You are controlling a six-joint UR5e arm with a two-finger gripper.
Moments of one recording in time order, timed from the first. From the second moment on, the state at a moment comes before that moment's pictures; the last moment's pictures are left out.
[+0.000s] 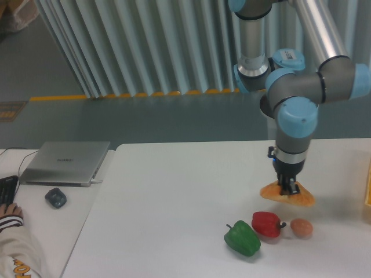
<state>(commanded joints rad) 2.26 -1.90 -1.56 -1.43 1.54 1.48</state>
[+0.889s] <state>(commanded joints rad) 2.26 -1.90 -1.52 -1.26 1.56 1.48</state>
